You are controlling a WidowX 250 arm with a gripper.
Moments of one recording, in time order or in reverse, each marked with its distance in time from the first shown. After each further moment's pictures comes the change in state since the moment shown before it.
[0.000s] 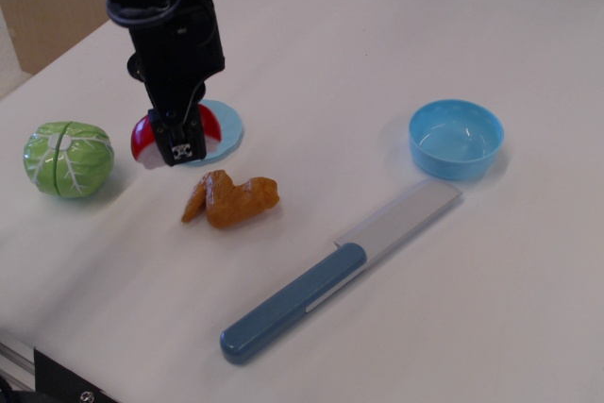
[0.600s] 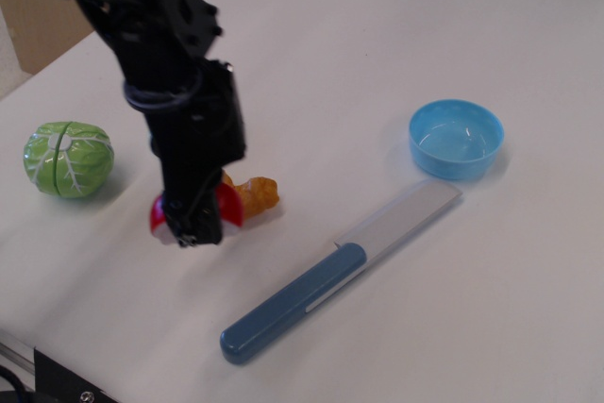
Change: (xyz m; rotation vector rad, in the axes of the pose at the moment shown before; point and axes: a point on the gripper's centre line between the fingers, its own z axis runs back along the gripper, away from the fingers) arm 0.005 -0.055 -0.017 -0.069 -0.003 -0.190
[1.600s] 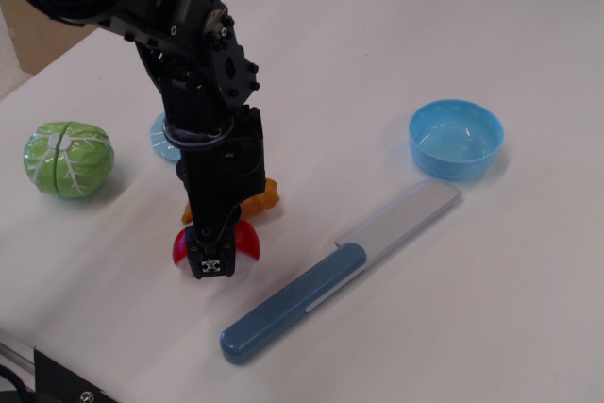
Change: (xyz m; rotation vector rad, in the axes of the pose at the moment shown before) arm -0.002 0.005 -0.037 -0.049 0.078 0.059
